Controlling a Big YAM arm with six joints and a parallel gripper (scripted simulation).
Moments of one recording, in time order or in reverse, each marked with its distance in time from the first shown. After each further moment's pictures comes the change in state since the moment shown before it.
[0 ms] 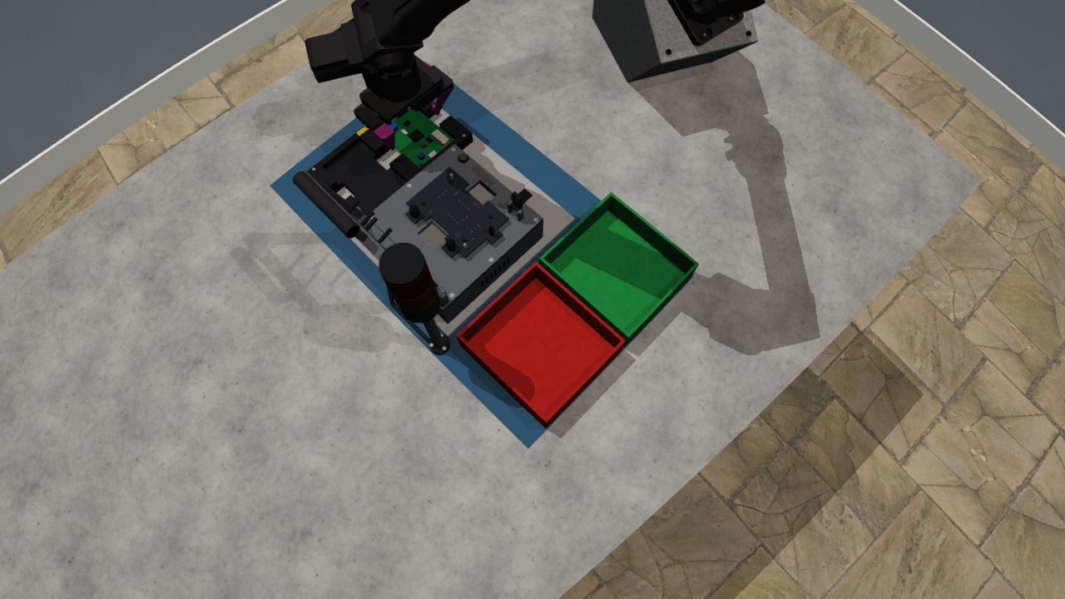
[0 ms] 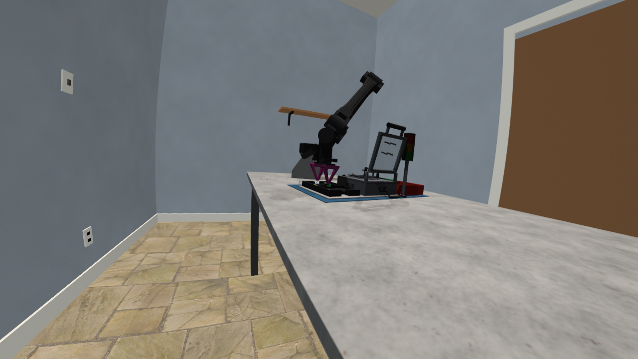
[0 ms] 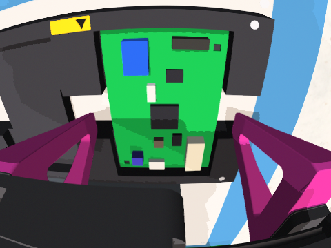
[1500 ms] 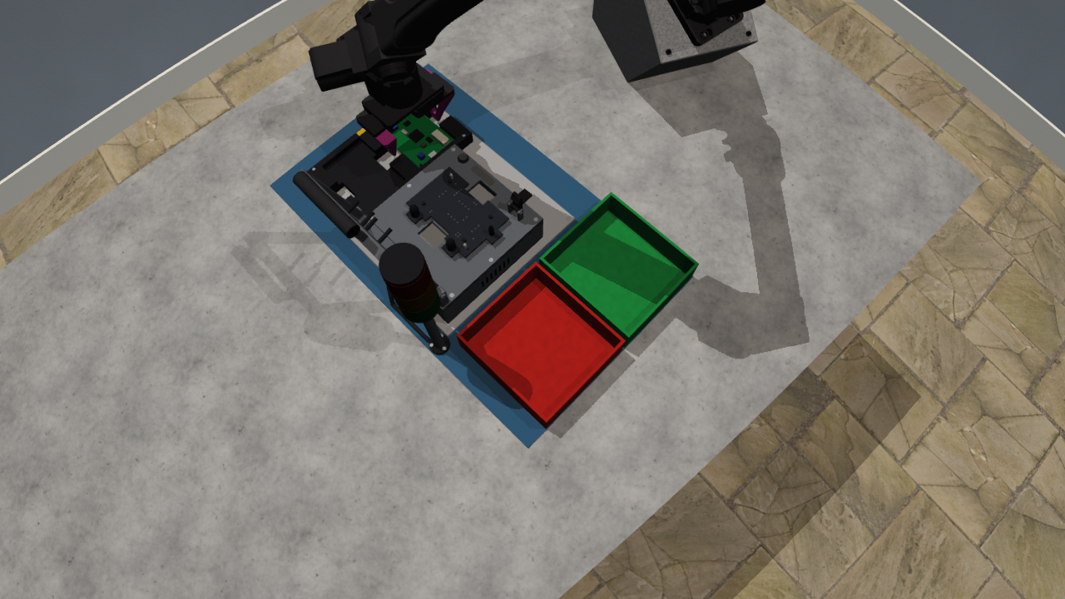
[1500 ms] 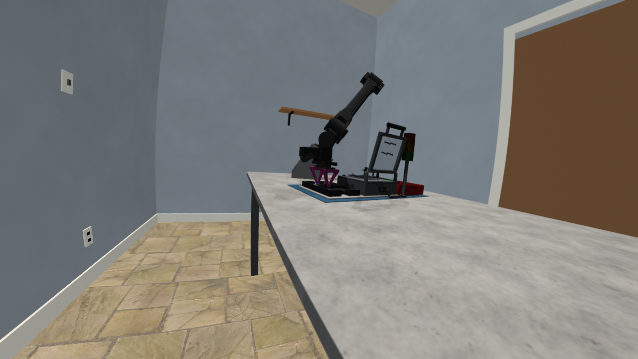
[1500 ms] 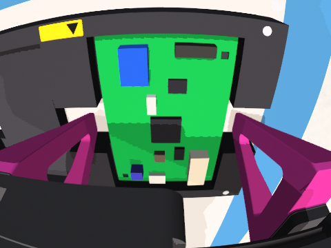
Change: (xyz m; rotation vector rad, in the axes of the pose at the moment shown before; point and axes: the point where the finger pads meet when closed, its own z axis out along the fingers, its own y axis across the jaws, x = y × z) arm 0.000 0.001 0.014 -0.002 -0.002 -0.002
